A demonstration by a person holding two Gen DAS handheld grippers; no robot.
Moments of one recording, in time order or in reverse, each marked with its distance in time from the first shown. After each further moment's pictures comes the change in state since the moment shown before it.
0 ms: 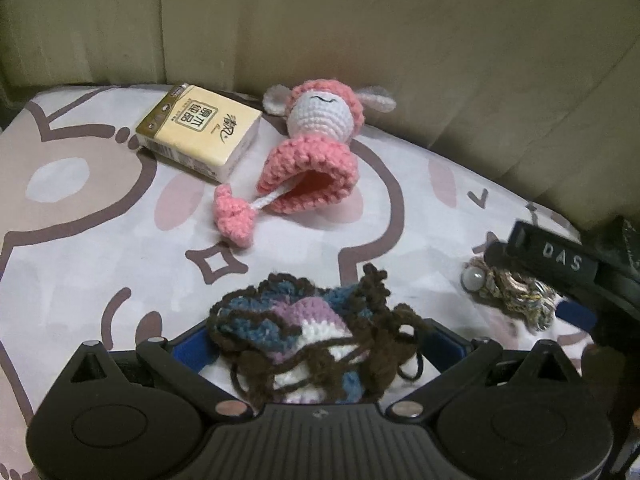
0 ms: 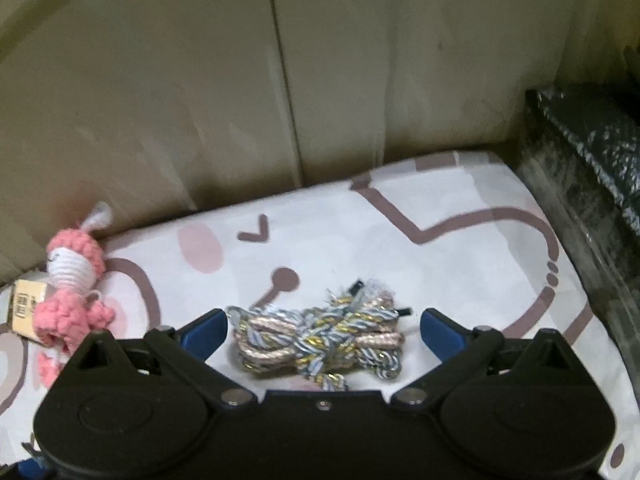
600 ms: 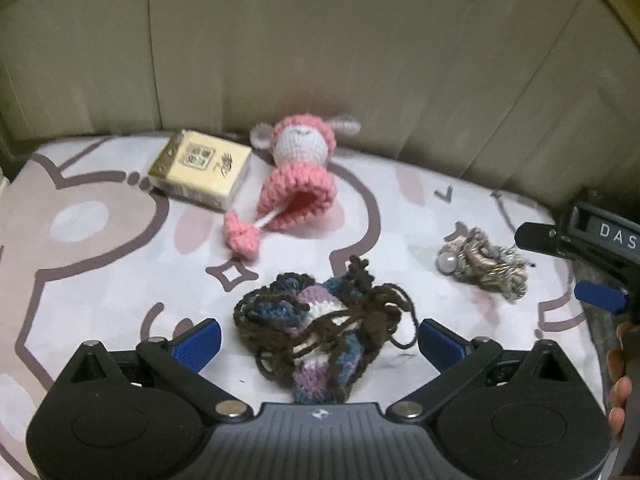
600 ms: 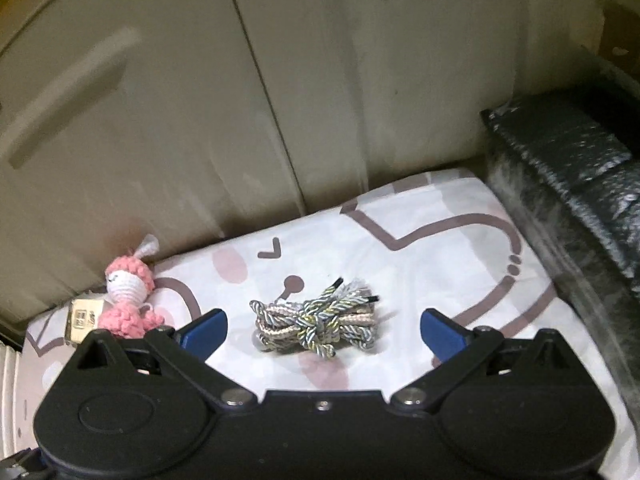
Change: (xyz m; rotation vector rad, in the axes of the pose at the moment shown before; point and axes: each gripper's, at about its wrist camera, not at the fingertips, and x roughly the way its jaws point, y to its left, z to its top) left arm -0.040 0.002 -0.013 0.131 -0.062 -0.026; right arm -0.064 -0.021 -0.009 0.075 -0.083 0.076
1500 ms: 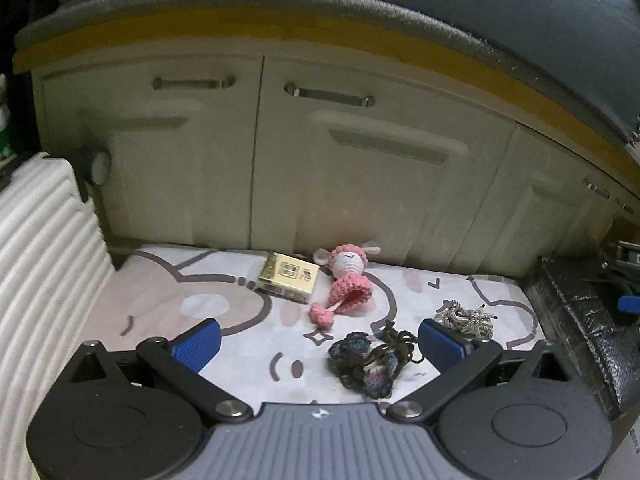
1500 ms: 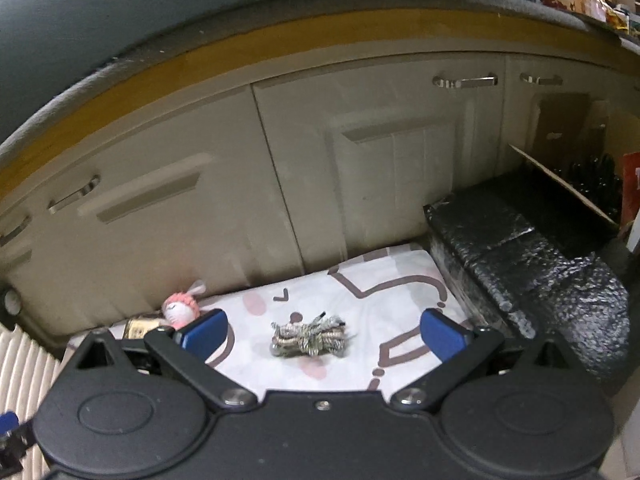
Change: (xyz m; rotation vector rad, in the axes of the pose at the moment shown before) left arm -0.170 0.048 -0.040 0.050 -0.349 0.006; right arm -0.161 -0.006 -0.004 0.000 -0.197 -0.033
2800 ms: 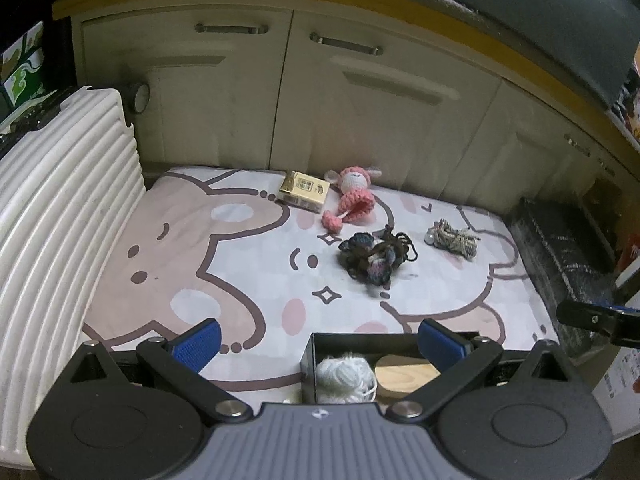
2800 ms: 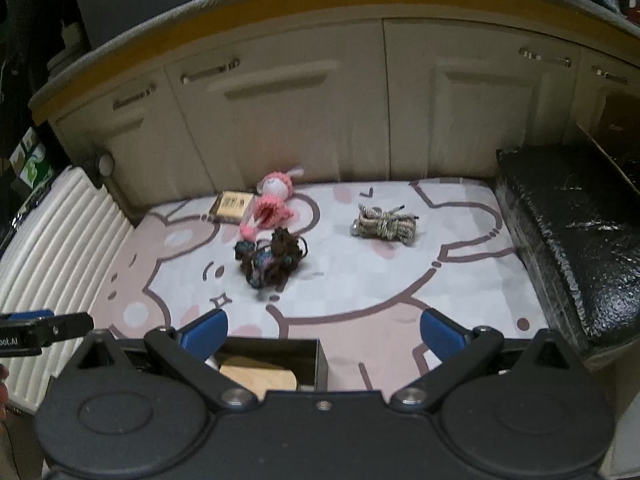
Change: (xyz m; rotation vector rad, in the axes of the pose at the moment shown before) left arm -0.086 0.026 -0.045 -0.026 0.172 -0.020; right arm -0.091 0.023 -0.085 -0.206 0.119 0.172
